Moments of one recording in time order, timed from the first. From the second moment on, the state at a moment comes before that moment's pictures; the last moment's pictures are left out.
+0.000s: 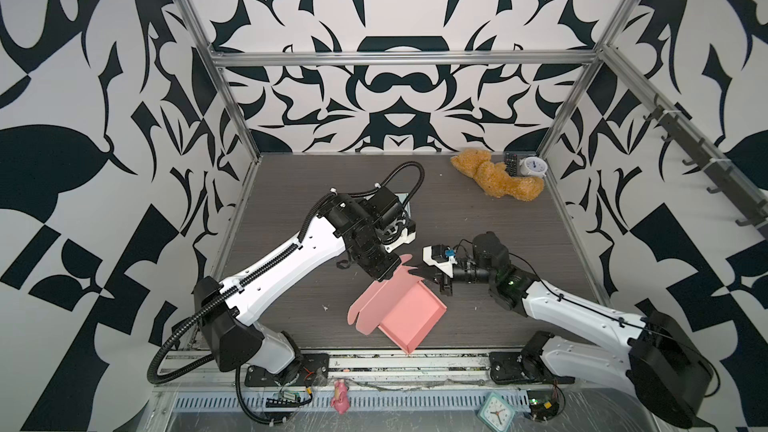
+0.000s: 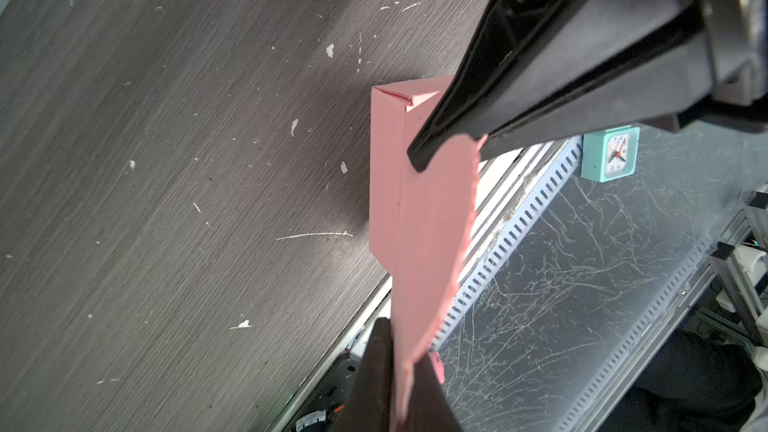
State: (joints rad) left arm -0.88 1.48 1.54 -1.38 0.28 -0.03; right arm 0.70 1.11 0.49 0.33 -0.73 -0.28
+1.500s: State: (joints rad) left arm -0.62 1.06 0.67 -0.24 0.32 -0.28; right arm 0.55 0.98 0.28 0.56 -0.40 -0.02
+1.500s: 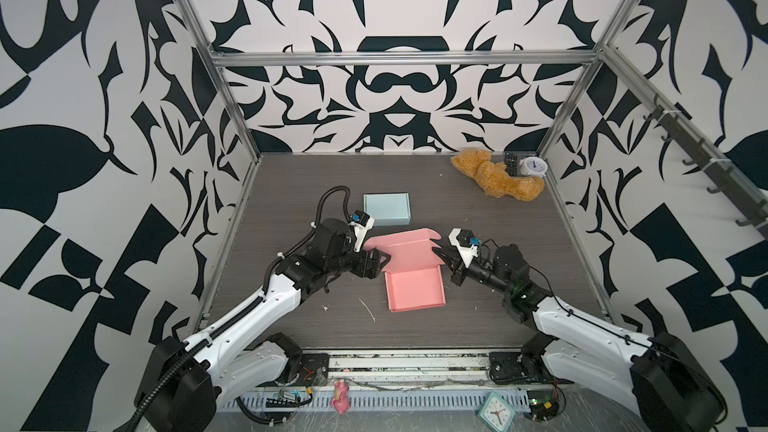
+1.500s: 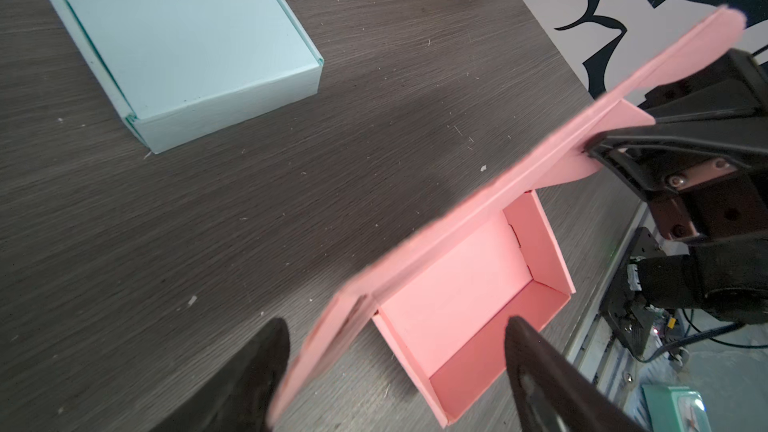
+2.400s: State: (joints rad) left arm -0.51 1.23 0.54 0.12 0.48 -0.25; right arm 0.54 0.96 0.24 0.58 -0.38 -0.01
